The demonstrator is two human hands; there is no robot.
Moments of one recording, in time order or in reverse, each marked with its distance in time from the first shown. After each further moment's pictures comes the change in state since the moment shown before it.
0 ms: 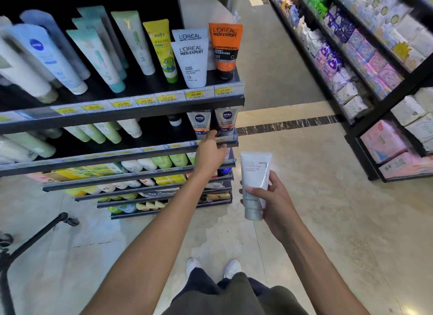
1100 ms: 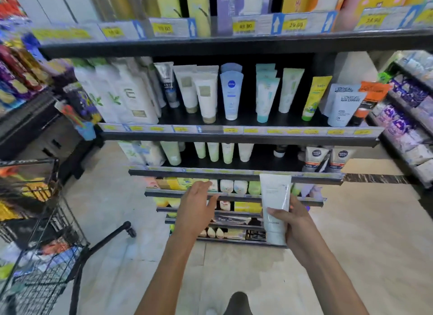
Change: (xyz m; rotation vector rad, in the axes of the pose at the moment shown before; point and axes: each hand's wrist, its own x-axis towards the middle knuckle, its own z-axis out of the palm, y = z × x) left_hand -0.154 -0.252 -0.314 0.260 0.200 0.077; right_hand -0.048 0.068 0.289 0.021 -0.203 -0.088
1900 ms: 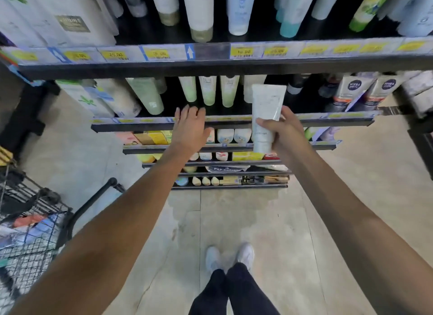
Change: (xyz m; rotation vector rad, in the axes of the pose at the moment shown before) left_hand 0.165 -0.106 0.093 0.411 -0.176 0.186; right_hand 0.175 0.035 0.036 -0.112 0.138 -0.051
